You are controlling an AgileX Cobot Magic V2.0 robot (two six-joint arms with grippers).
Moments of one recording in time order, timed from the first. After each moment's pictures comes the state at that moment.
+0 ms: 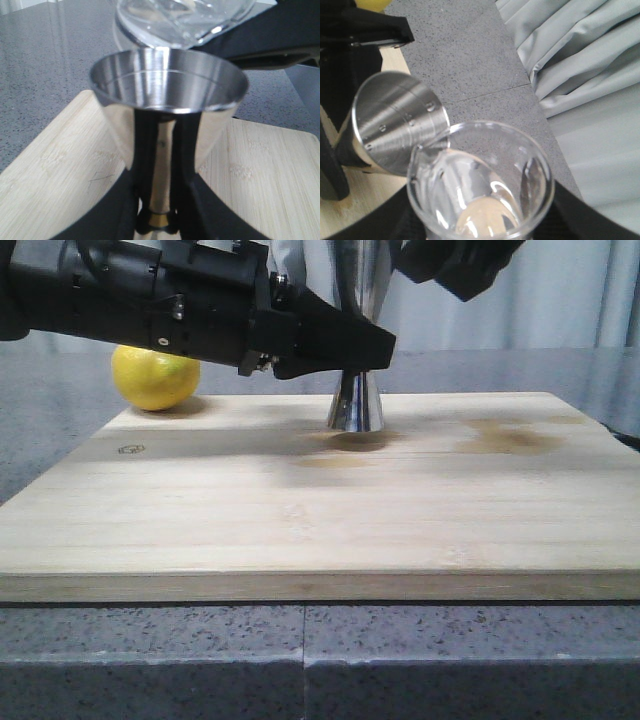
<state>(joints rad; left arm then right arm) -0.46 1.87 -1.13 -1.77 1.04 2.15 0.59 1.32 -0.97 -0.76 0.18 -0.12</state>
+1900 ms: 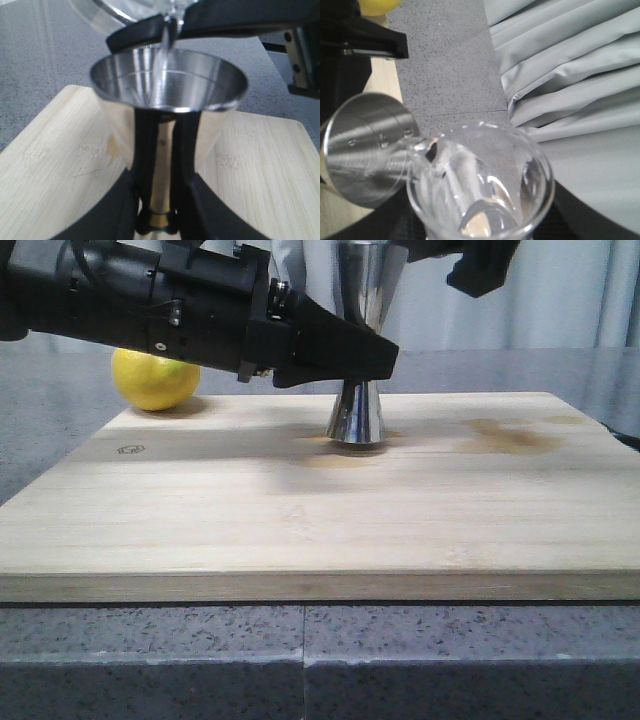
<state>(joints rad) -0.46 1.87 -1.13 -1.72 1.05 2.15 0.59 1.32 -0.97 -0.99 0.12 -0.12</state>
